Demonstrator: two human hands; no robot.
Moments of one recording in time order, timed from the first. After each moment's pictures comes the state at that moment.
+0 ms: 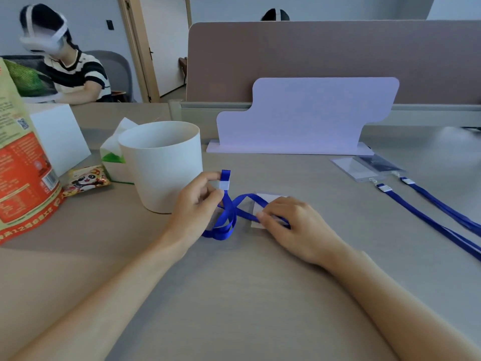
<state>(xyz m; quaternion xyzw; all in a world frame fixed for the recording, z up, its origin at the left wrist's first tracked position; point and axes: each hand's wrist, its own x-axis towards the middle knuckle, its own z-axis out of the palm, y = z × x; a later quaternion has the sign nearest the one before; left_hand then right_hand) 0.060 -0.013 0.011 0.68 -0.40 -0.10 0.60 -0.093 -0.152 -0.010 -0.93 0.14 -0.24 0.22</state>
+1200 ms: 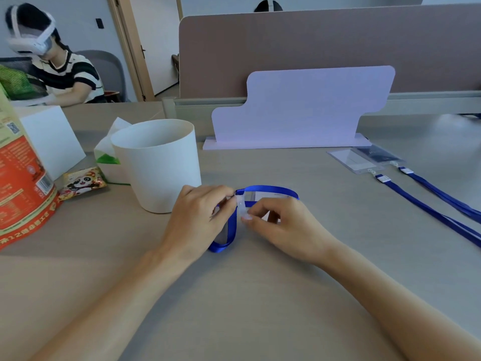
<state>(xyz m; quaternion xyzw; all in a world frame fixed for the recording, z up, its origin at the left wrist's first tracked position) 0.058 -0.008 0.000 0.72 -0.56 0.18 0.36 -0.090 -0.118 0.009 -0.88 0.18 -0.22 0.39</state>
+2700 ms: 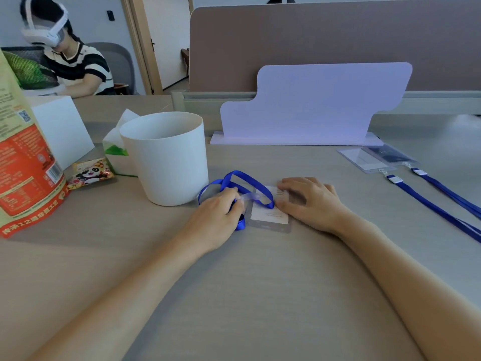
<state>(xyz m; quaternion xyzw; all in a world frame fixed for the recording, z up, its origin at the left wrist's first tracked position) 0.059 -0.024 -0.009 0.83 -0.45 -0.12 0.31 -0.080 -0.193 -0.007 -0.93 0.28 -0.14 0.18</state>
